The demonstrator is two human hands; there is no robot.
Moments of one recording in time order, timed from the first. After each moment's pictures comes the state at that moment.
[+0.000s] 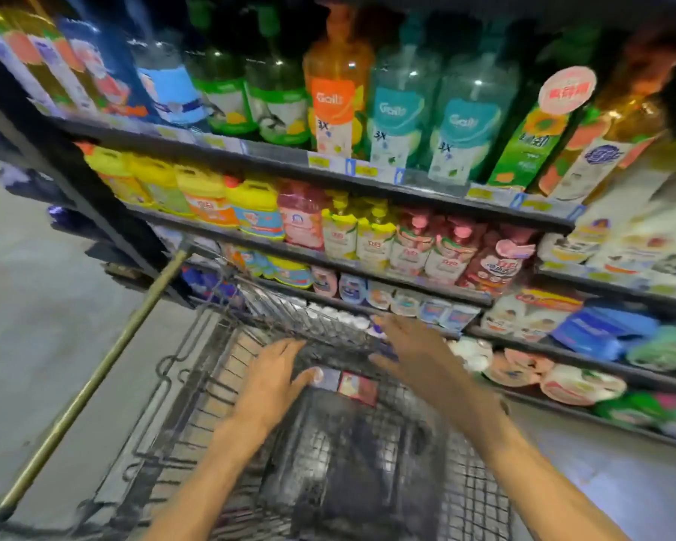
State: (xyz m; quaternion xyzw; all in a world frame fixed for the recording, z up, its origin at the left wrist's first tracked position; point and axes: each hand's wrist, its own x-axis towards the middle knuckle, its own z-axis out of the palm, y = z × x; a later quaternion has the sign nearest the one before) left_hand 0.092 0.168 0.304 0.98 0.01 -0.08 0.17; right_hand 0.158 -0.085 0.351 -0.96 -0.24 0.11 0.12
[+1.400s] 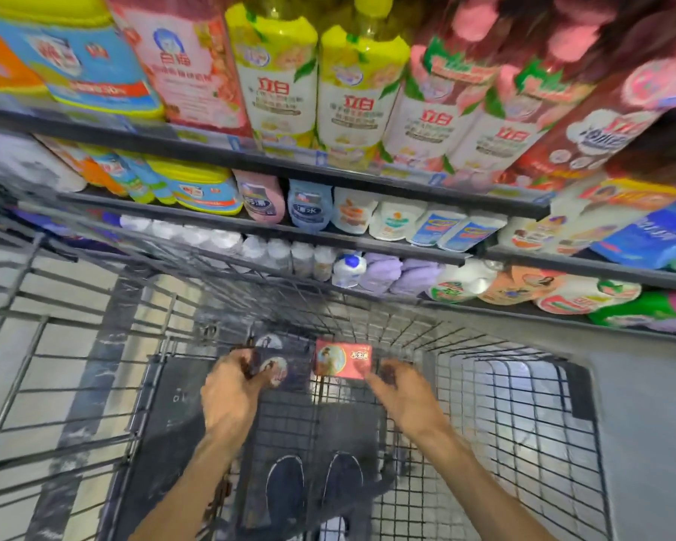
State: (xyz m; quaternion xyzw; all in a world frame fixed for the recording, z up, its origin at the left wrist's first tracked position) left_hand 0.157 0.194 -0.045 0.91 0.23 -0.18 0.30; right_hand 0.149 -0.072 0.013 -0.86 0.19 0.31 0.36
